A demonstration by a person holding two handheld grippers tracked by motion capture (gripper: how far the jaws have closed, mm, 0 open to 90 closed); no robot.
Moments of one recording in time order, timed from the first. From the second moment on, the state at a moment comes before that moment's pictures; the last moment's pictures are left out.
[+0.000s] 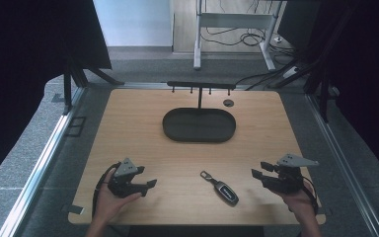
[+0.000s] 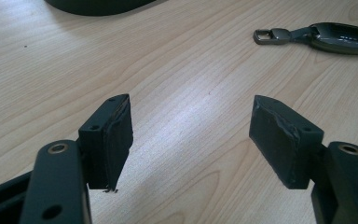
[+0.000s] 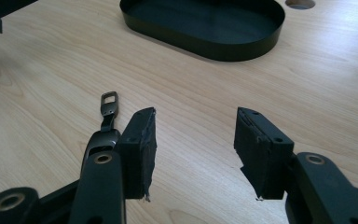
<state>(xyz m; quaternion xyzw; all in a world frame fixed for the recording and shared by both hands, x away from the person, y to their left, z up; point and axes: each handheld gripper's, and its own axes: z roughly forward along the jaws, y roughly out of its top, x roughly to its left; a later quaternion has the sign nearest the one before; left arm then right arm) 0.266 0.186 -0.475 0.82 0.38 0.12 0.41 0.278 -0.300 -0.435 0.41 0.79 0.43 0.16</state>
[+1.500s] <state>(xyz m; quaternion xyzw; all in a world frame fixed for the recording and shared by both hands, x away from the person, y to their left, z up) 0.264 0.192 -0.469 0.81 0.38 0.12 0.43 0.312 -0.229 -0.409 0.35 0.85 0.37 0.11</state>
